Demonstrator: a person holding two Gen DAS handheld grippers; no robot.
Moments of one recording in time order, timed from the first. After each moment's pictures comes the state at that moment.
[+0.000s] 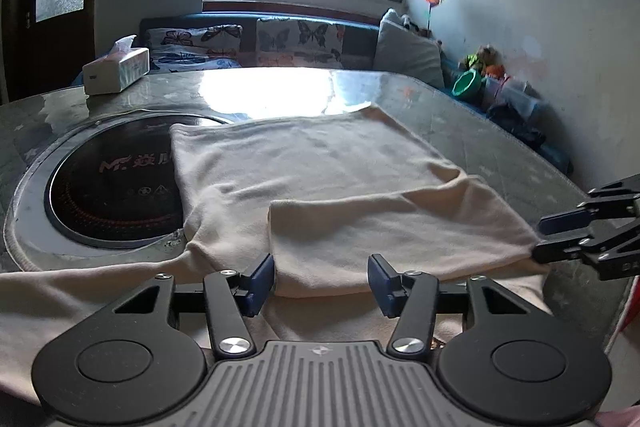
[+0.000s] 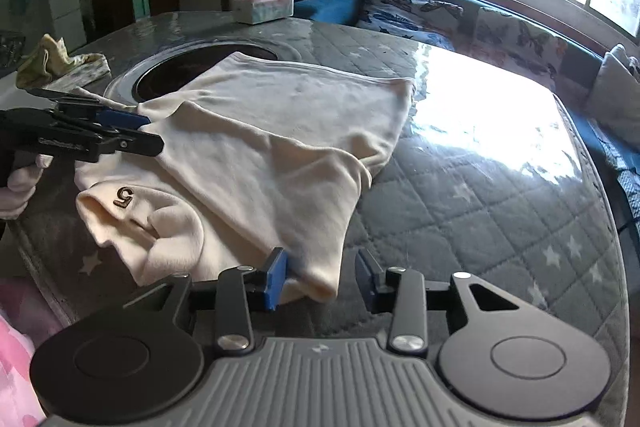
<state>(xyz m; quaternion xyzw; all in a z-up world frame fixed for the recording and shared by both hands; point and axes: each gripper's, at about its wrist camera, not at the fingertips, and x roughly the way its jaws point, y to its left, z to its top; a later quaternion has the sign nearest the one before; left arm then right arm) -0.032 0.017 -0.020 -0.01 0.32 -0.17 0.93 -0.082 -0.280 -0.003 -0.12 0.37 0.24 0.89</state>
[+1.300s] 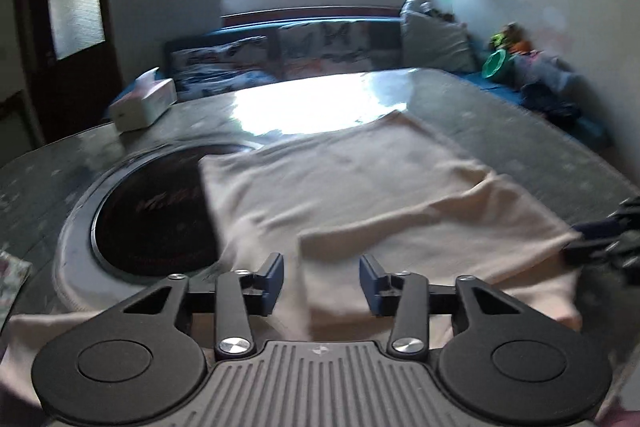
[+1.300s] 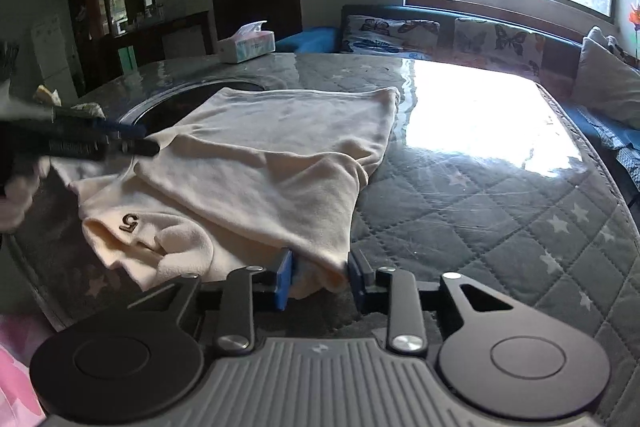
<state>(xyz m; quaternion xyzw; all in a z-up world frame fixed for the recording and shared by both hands) -0.025 -0.002 -0.004 0.06 0.32 -0.11 0.94 -0.096 -0.293 -0.018 -0.05 0.33 0.23 0.91</state>
